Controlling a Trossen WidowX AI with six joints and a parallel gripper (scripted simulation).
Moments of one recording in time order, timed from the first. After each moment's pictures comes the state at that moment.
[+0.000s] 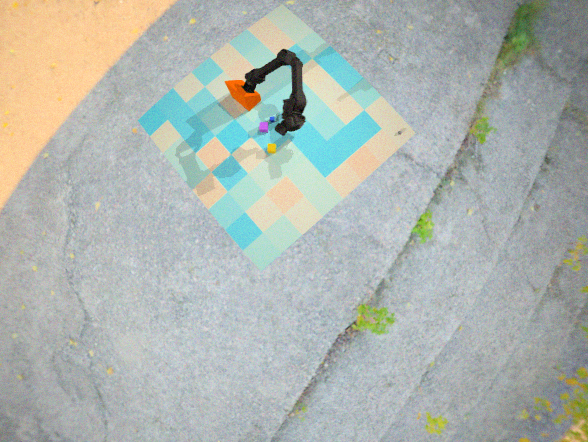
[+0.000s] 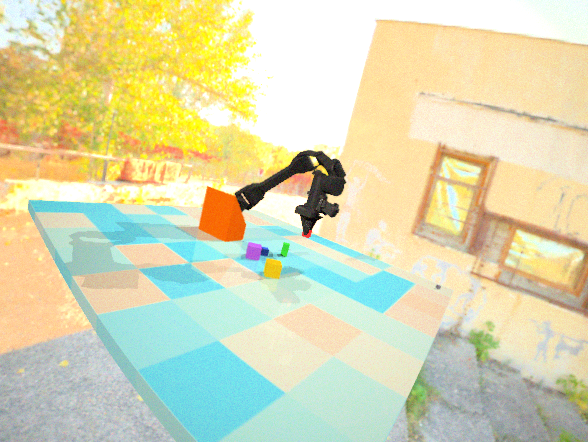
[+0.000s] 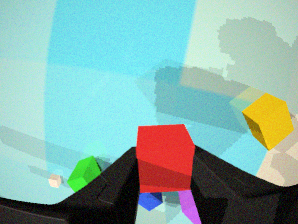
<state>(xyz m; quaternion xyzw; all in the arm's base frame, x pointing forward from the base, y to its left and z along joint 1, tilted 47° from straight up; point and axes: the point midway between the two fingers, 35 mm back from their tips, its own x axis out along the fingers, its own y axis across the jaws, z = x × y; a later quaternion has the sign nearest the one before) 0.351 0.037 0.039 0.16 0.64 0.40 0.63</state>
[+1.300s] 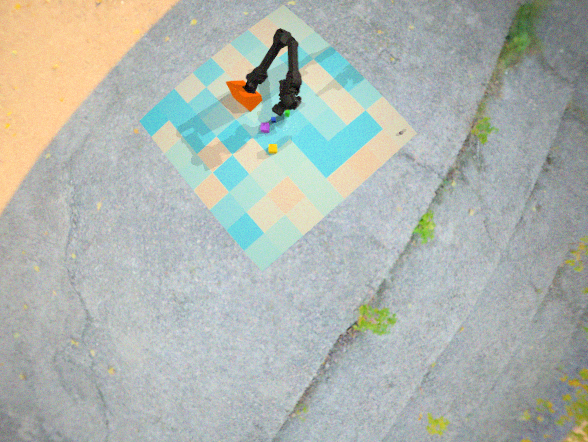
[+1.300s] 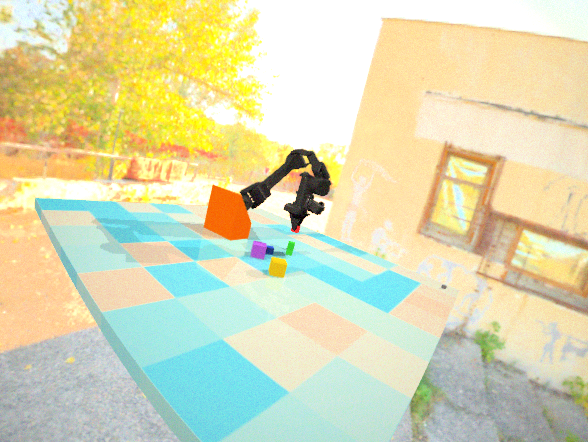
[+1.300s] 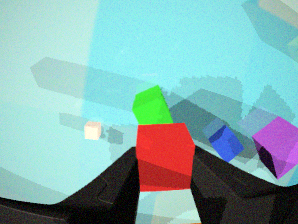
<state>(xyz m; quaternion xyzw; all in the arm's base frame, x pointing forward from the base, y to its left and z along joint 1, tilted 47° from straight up) 0.230 0.082 0.071 0.15 0.65 0.40 0.63</state>
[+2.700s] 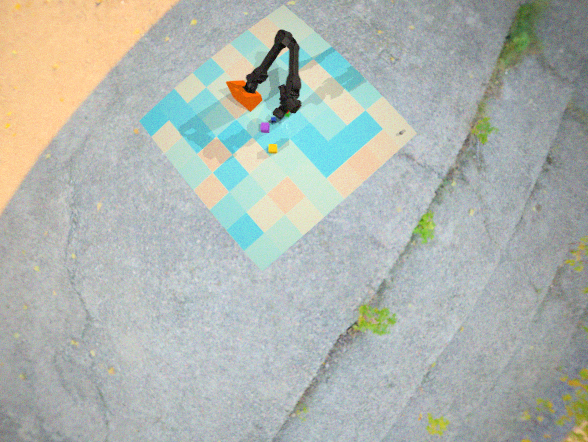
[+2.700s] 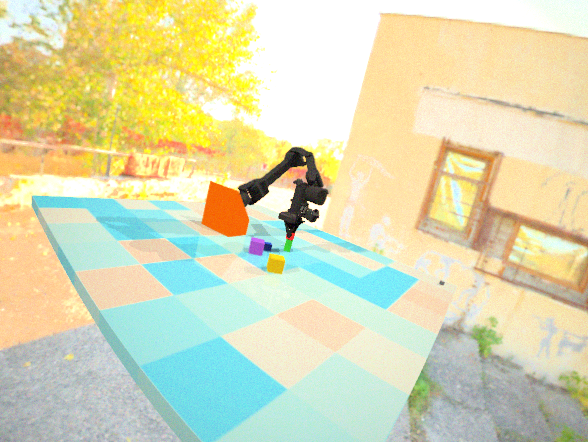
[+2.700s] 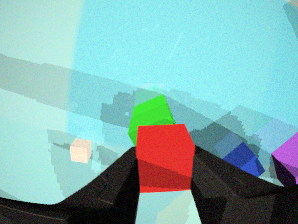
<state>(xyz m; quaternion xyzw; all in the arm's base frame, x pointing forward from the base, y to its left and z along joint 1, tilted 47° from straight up) 0.221 0.114 0.041 0.15 0.65 0.41 0.63</state>
